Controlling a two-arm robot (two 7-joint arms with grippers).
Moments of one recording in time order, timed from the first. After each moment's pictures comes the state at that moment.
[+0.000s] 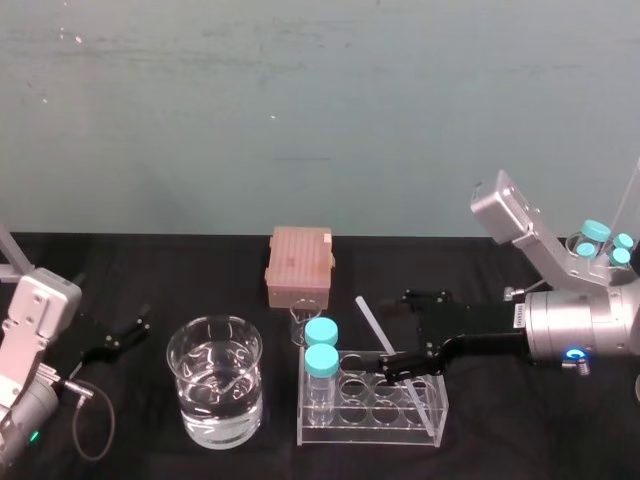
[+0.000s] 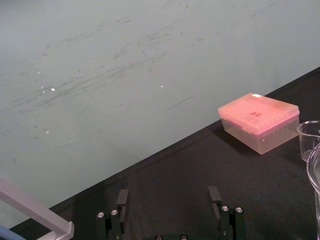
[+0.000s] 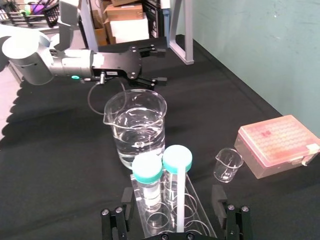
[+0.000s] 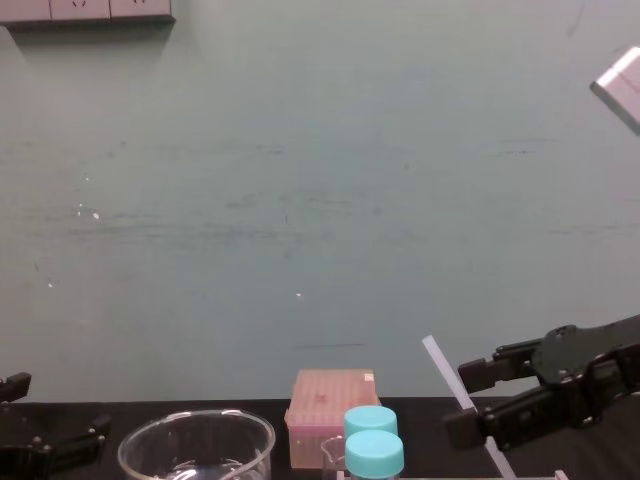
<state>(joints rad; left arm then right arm) -0.20 0.60 0.45 -1.41 -0.25 -0.12 0.03 0.63 0.71 -0.71 -1.46 0.56 0.29 0.83</state>
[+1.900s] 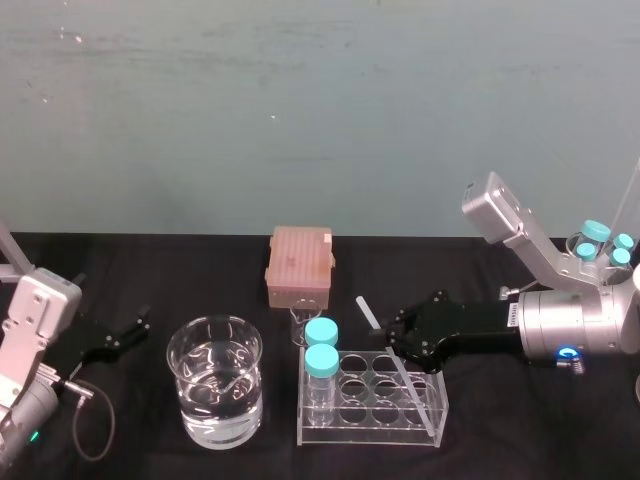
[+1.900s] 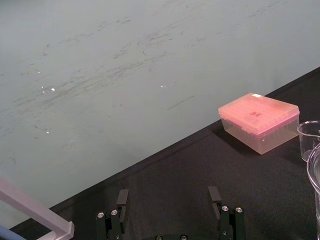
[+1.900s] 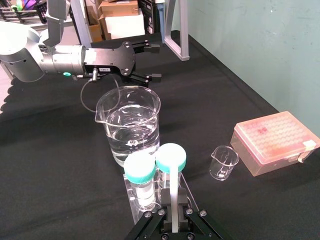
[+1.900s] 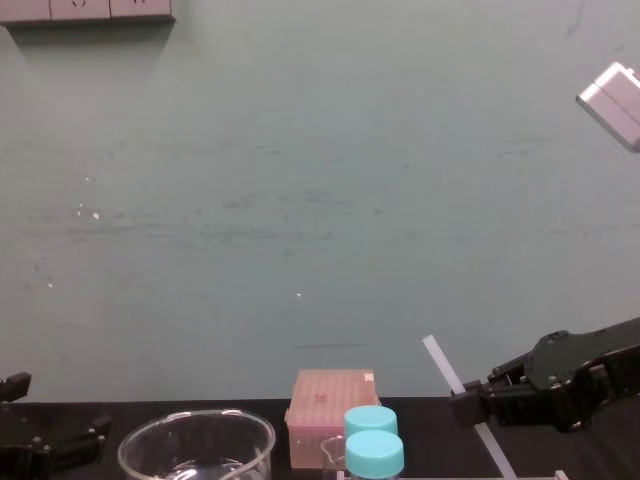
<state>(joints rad) -0.20 0.60 0.45 -1.41 -0.25 -0.12 0.03 0.64 0.69 -0.73 -1.44 0.54 0.29 0.81</state>
